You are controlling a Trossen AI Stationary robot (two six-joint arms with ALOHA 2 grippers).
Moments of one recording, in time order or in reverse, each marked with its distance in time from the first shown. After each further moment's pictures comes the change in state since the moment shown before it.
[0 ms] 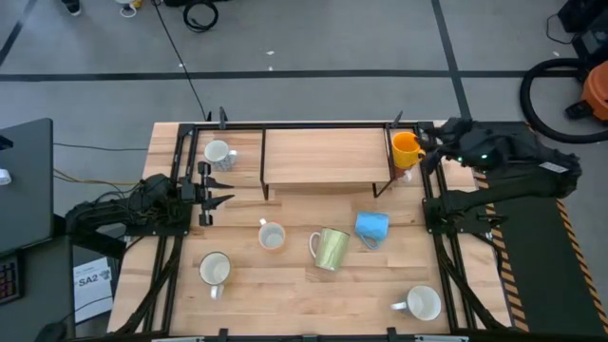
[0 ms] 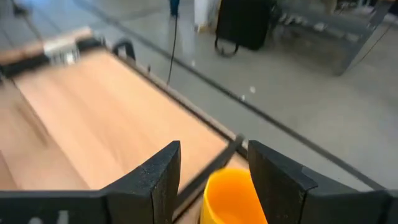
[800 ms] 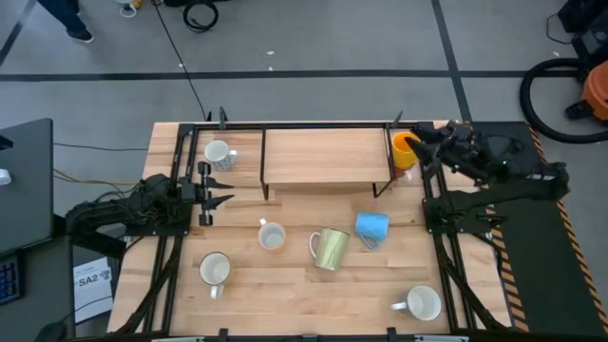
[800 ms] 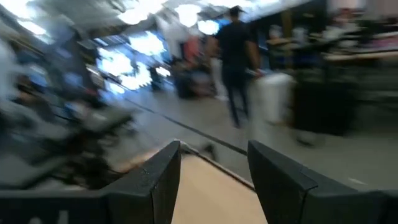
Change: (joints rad) left arm 0.000 0.000 0.000 0.000 0.000 0.000; right arm 0.066 -0.232 -0.327 0.784 -0.073 -0.214
